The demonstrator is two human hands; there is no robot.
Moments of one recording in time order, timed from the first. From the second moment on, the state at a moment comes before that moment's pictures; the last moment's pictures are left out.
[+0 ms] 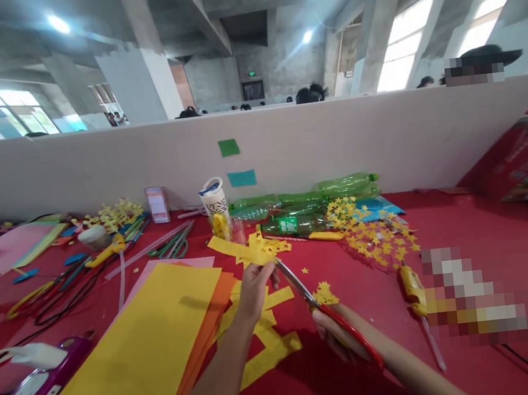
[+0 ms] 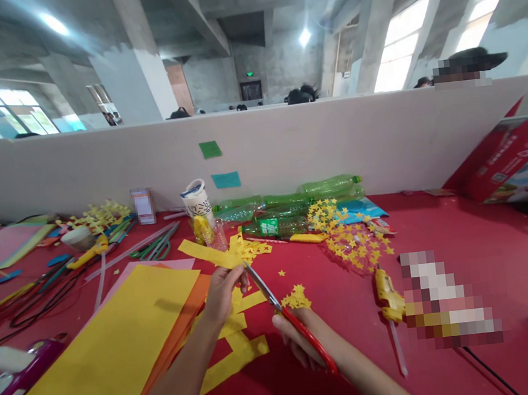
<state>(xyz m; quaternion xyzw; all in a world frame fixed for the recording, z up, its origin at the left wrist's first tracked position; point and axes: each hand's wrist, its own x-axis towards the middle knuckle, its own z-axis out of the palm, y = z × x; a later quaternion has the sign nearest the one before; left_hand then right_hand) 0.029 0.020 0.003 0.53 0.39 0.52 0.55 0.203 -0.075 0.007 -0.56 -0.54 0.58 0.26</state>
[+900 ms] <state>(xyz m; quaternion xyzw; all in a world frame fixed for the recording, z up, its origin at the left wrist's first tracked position) 0.018 0.024 0.007 0.53 0.37 0.49 0.59 0.215 -0.068 0.009 -0.54 -0.59 0.56 0.22</state>
